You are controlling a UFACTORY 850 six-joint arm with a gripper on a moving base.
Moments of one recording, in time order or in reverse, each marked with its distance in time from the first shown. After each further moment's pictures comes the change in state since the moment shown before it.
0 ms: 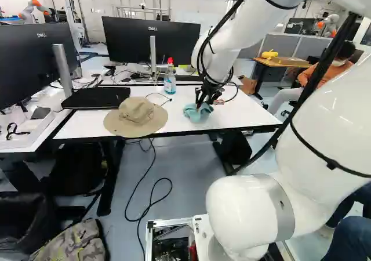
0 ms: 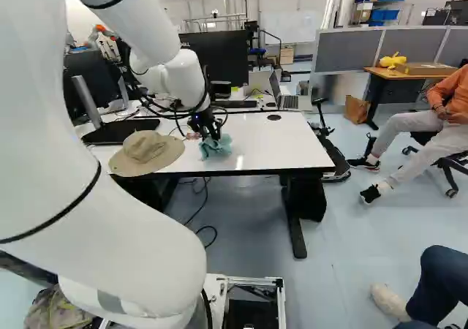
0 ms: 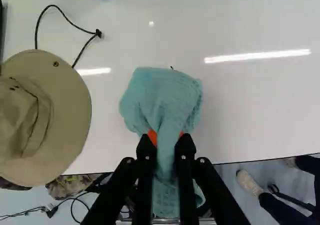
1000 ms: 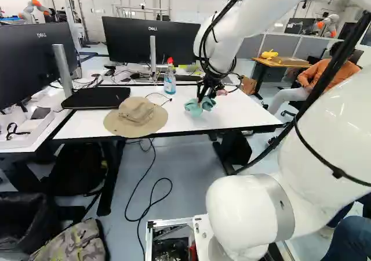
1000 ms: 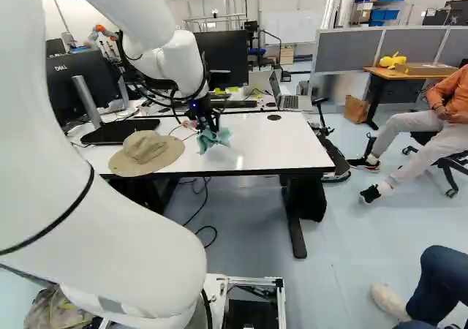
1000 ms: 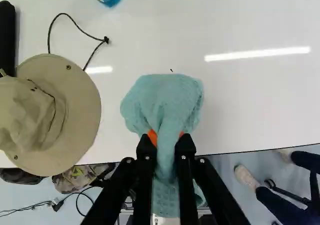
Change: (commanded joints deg) arm -0.4 1.8 -3.2 0.0 -5.5 0.0
